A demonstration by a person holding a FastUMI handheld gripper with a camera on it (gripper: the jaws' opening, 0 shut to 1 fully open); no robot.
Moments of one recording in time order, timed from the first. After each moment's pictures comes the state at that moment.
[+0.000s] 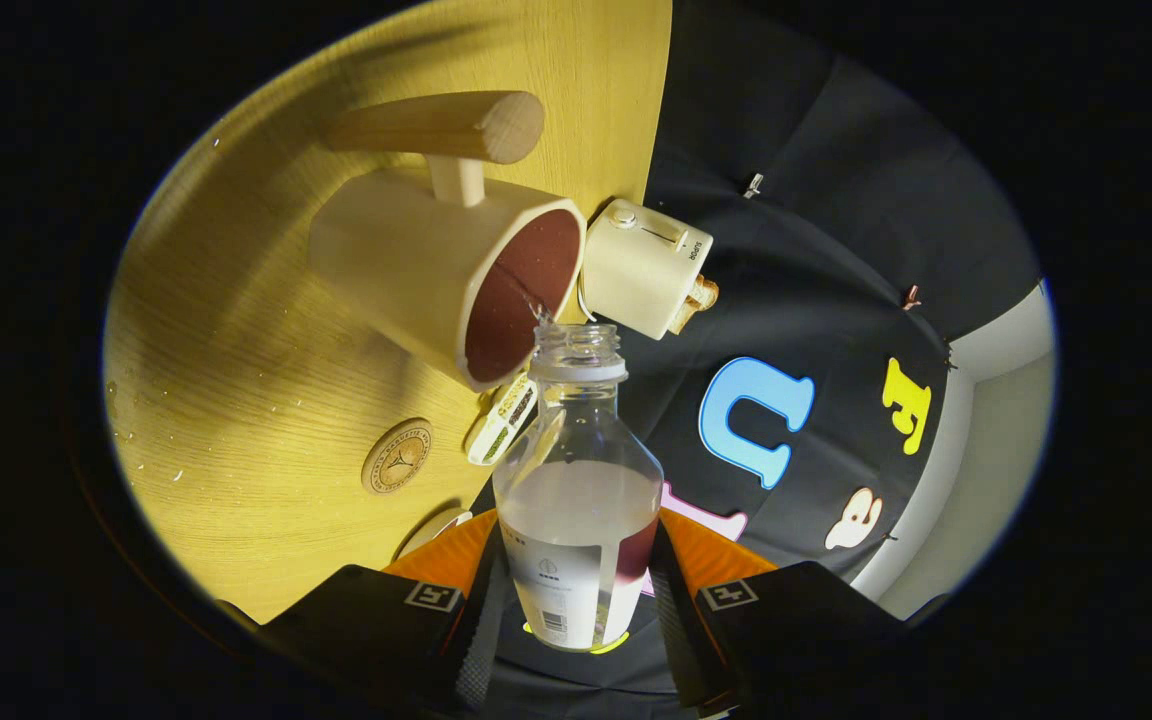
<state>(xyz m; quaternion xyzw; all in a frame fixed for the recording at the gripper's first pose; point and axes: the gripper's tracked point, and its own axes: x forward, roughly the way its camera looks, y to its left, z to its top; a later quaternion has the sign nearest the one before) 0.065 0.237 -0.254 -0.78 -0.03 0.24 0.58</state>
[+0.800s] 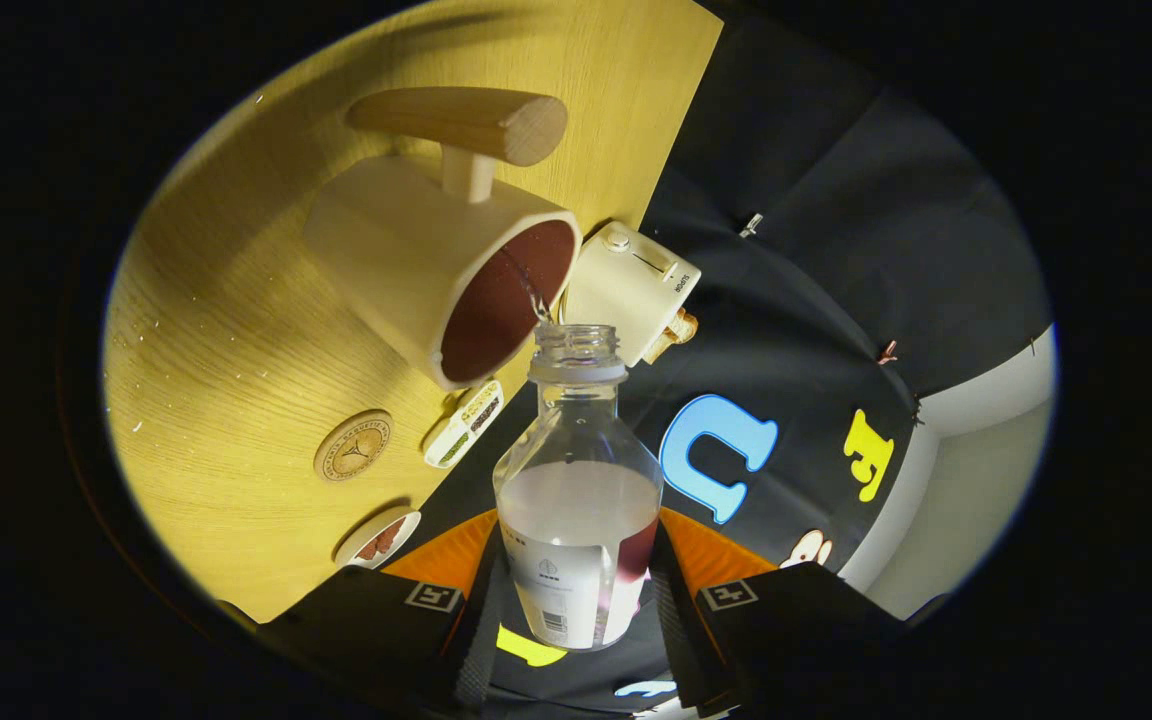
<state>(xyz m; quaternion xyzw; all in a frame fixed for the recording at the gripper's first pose) 0.072 0.255 -0.234 -0.81 -0.11 0.23 0.53</state>
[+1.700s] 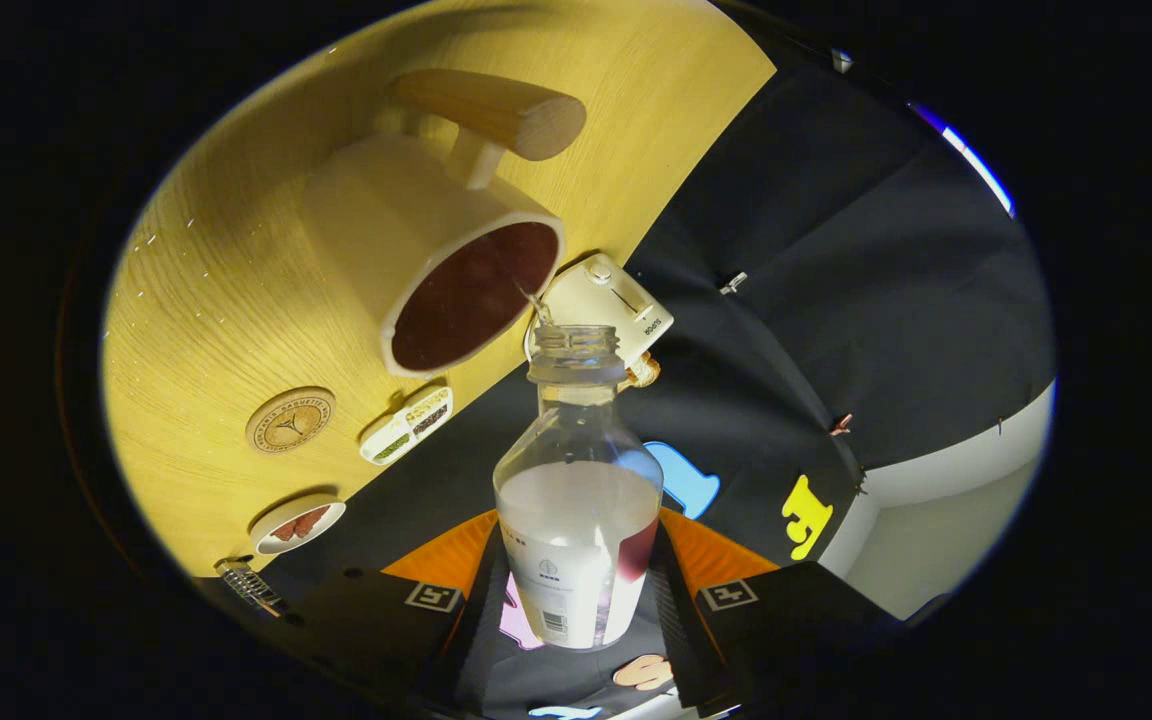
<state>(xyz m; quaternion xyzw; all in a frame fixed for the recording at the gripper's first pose) 0.075 0.283 -0.212 -0.83 -0.21 0.24 0.46</state>
